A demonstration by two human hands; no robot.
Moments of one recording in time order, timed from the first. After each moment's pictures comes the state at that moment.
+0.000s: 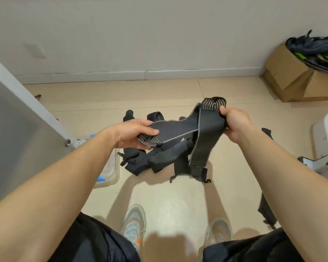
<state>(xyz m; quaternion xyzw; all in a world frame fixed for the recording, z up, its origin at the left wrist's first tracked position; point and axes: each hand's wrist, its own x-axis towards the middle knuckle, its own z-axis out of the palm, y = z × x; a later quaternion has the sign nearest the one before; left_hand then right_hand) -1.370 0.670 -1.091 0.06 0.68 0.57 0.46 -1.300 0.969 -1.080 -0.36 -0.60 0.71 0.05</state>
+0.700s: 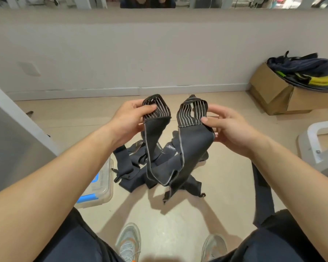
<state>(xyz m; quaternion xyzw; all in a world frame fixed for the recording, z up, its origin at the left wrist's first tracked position) -1.361 0.706 -1.002 0.13 0.68 0.69 0.22 -1.259 0.954 -1.000 -0.05 -0.70 0.71 -0.06</state>
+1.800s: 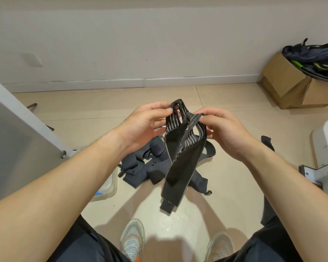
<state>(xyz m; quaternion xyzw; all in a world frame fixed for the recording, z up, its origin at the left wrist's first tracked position) -1.353 0.717 -1.016 0.10 0.62 0.71 0.31 -1.278 0.922 -1.018 -0.02 -0.71 0.70 -0.03</state>
